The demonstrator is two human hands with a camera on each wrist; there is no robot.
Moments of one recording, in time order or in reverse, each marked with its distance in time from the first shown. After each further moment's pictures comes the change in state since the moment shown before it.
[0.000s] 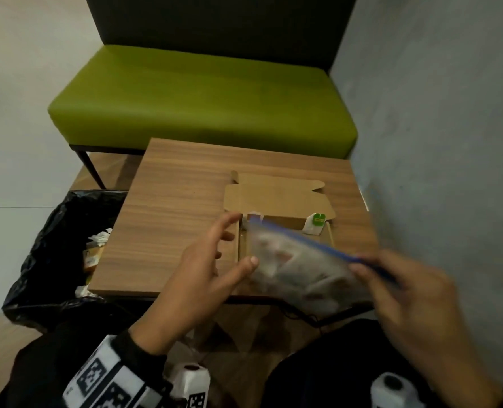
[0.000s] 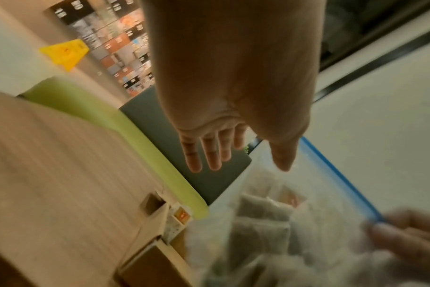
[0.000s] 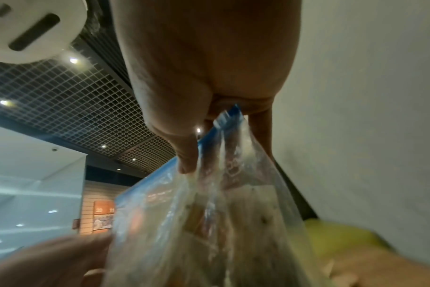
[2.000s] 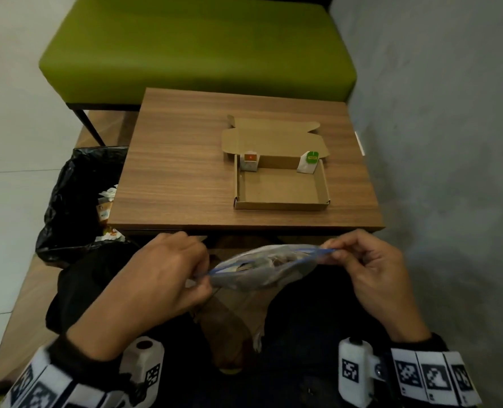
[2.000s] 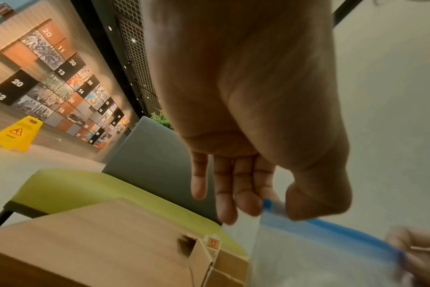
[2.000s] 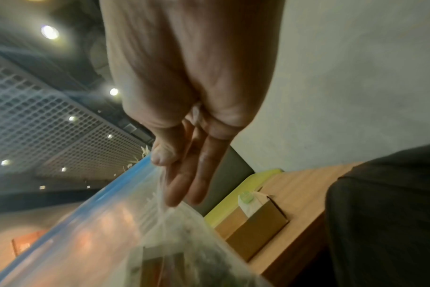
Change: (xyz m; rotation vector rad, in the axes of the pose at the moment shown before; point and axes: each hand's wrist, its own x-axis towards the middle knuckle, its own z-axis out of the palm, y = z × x) left_hand -0.105 0.017 -0.034 0.632 -0.322 0.171; right_hand -0.090 0.009 0.017 0.657 -0.154 0.339
